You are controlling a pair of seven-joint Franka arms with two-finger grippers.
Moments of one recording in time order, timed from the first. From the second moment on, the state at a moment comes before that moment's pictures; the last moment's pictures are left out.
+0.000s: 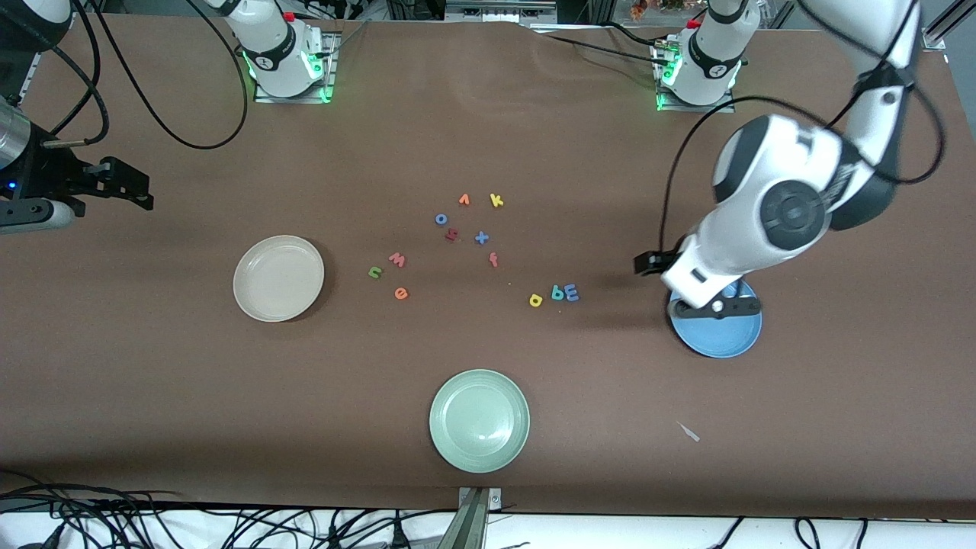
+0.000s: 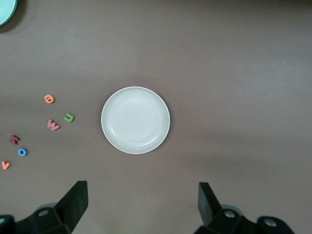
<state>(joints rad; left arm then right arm) -0.24 0.46 -0.12 -1.54 -0.05 1.85 -0.46 -0.02 0.10 0.07 -1.52 -0.02 1.59 -0.09</state>
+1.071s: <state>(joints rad) -0.39 0.74 -0.12 -1.58 -0.12 2.11 -0.53 -0.02 0.10 0.07 -1.52 -0.02 1.59 -0.09</state>
